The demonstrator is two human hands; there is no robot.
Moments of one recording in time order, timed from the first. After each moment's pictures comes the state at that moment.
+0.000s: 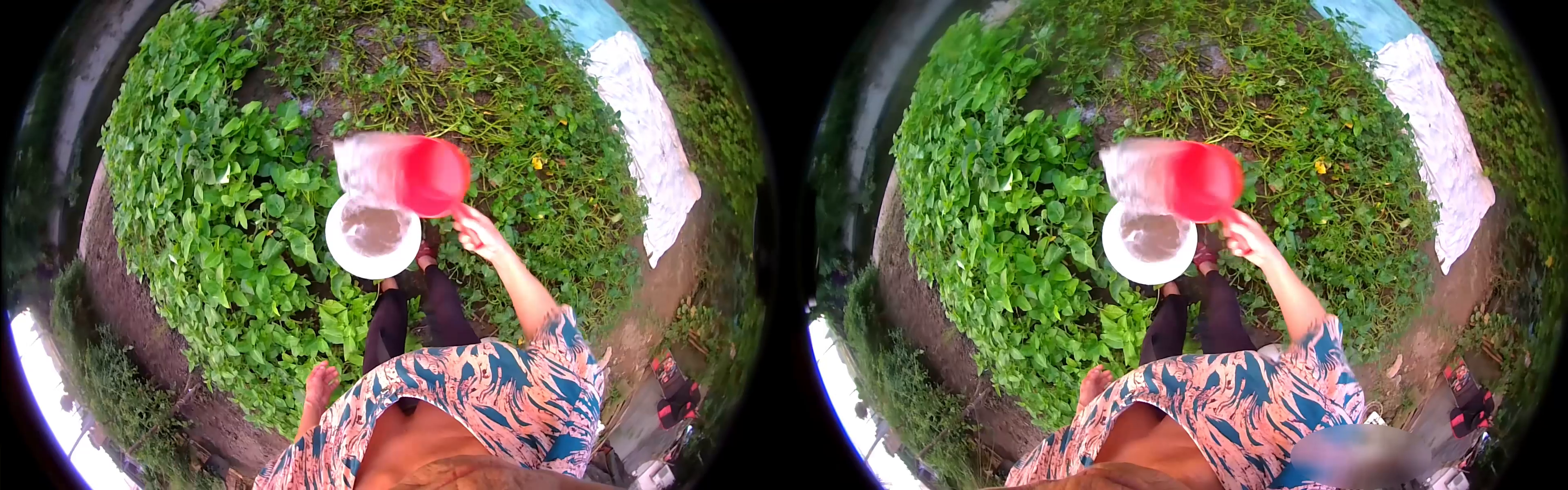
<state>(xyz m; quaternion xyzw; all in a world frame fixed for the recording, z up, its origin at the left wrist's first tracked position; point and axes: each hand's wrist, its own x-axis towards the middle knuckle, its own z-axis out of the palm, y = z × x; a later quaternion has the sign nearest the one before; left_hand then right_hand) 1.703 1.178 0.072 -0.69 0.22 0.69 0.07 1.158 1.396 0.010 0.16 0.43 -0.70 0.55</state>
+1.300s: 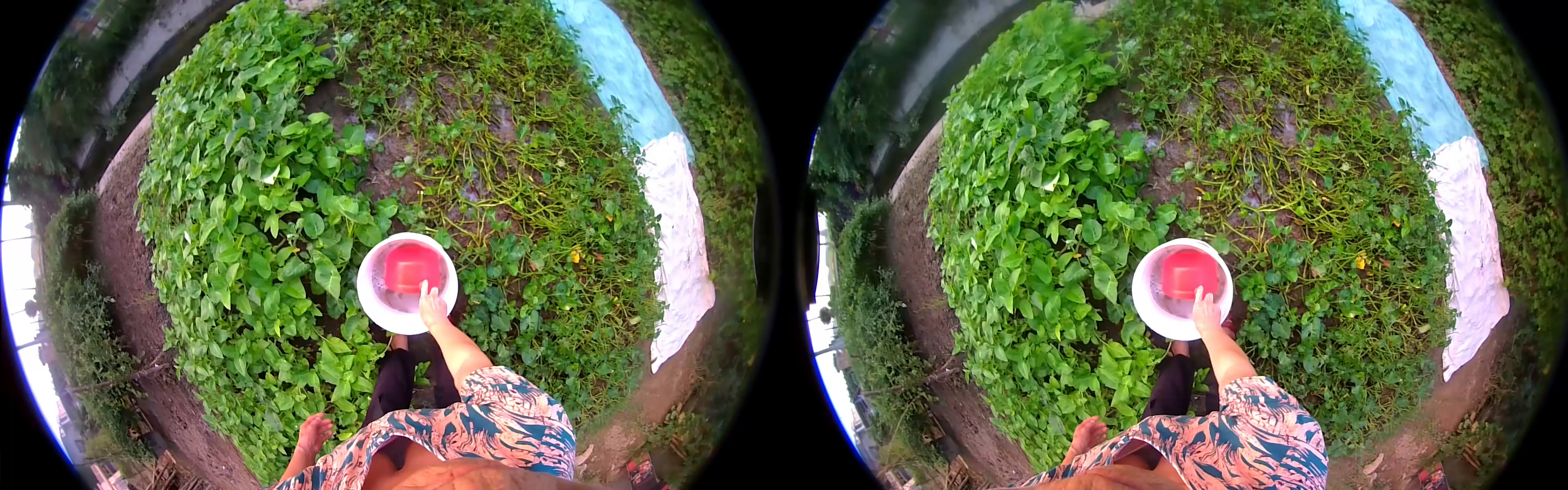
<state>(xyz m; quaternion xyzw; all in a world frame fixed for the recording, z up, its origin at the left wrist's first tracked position) 1.750 1.224 0.049 -0.74 0.14 0.66 0.00 1.298 1.253 -0.167 -0.32 0.87 -0.07 0.35</state>
